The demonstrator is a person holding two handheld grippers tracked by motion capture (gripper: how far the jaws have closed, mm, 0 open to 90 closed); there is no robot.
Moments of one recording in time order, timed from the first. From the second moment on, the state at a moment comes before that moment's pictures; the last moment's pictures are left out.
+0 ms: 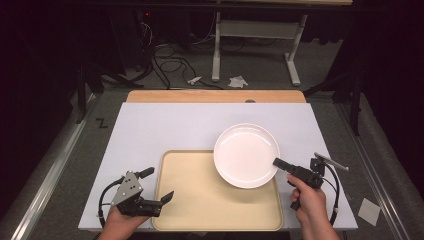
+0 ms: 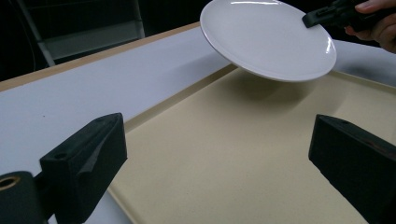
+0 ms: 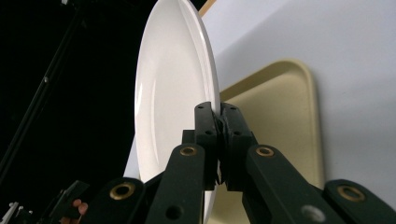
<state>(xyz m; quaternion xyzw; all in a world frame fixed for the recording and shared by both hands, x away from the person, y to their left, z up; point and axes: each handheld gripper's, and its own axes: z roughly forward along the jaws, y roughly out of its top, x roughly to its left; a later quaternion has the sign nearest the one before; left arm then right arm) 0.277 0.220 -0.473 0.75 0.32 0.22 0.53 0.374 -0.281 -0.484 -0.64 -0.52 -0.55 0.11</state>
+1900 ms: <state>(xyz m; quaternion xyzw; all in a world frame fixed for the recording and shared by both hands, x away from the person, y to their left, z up) 0.276 0.221 -0.471 0.75 0.32 0.23 0.54 0.367 -0.216 -0.498 -0.59 -0.64 -0.47 0.14</state>
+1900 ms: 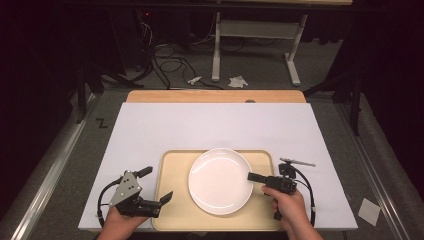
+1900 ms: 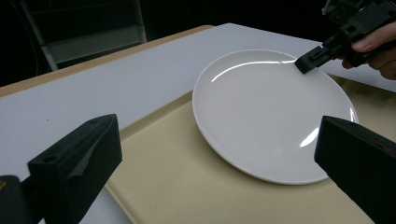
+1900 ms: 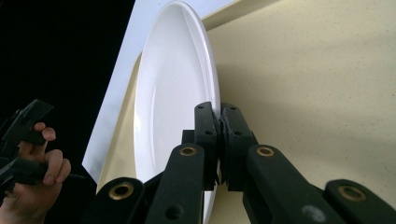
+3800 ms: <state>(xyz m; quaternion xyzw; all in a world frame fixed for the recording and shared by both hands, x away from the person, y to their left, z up) 0.276 0.223 -0.472 0.74 0.32 0.22 0.54 0.370 -0.214 -0.502 -0.57 -0.69 -0.42 0.10</state>
